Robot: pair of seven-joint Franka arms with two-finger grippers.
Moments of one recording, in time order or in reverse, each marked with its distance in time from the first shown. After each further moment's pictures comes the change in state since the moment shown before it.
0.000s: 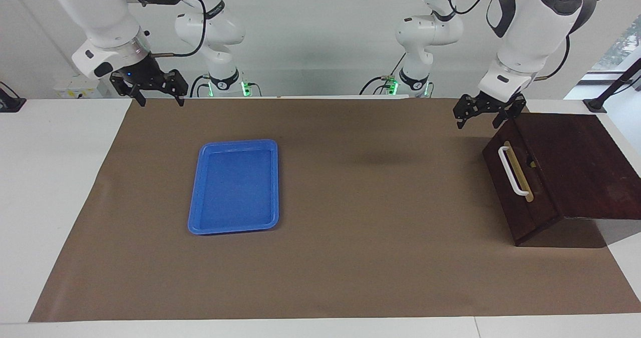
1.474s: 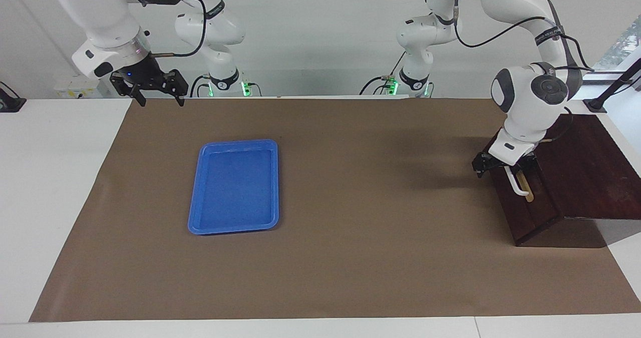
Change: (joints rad) left arm 0.147 0.177 0.001 -0.210 0.143 0.405 0.101; right arm 0.000 0.000 0.000 0.000 0.000 0.000 0.000
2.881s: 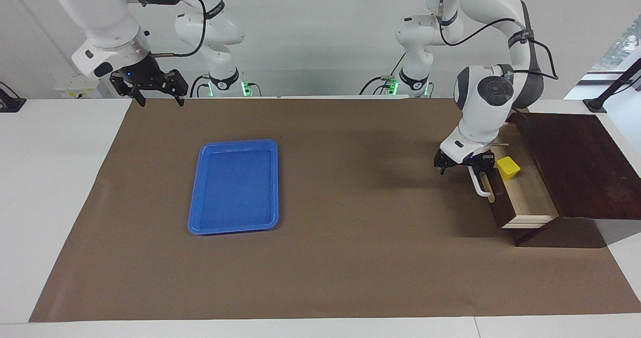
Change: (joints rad) left arm -0.187 -0.006 -0.021 0.021 0.006 -0.076 -0.017; right arm 0.000 0.000 0.000 0.000 0.000 0.000 0.000
